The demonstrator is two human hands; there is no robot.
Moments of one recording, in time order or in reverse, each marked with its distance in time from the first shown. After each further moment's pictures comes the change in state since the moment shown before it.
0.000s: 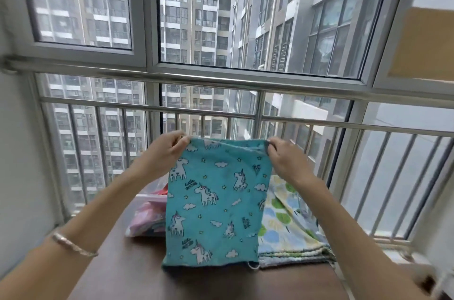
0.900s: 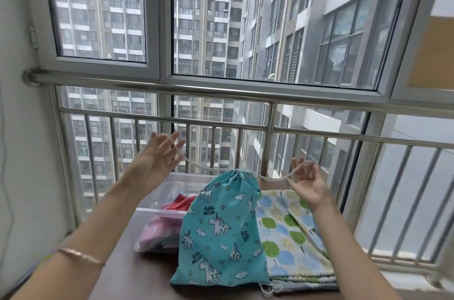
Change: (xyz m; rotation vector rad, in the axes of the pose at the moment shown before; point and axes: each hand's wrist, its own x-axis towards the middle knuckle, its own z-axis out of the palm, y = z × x) left_hand 0.002 -0.031 -0.027 -1.418 0.199 -0.250; right_hand 0.022 0.082 0.055 2.326 0.132 0.642
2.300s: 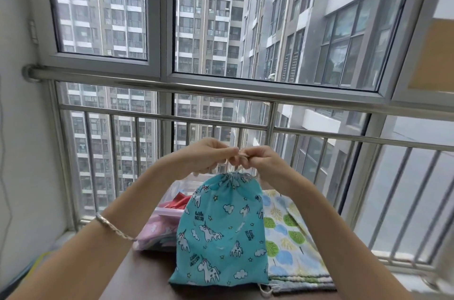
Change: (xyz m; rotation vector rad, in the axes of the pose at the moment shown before) left_hand 0.000 -0.015 0.097 1.220 -0.380 -0.264; right_hand -0.061 0.078 0.123 -1.577 -0.558 -0.040
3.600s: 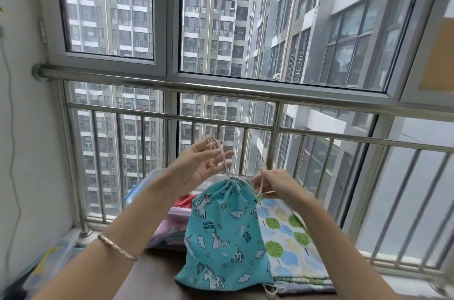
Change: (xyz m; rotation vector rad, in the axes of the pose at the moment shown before) left_hand -0.001 -0.045 0.005 -1.135 0.148 0.087; right_hand 0.002 0.070 -0.006 0.027 0.197 0.400
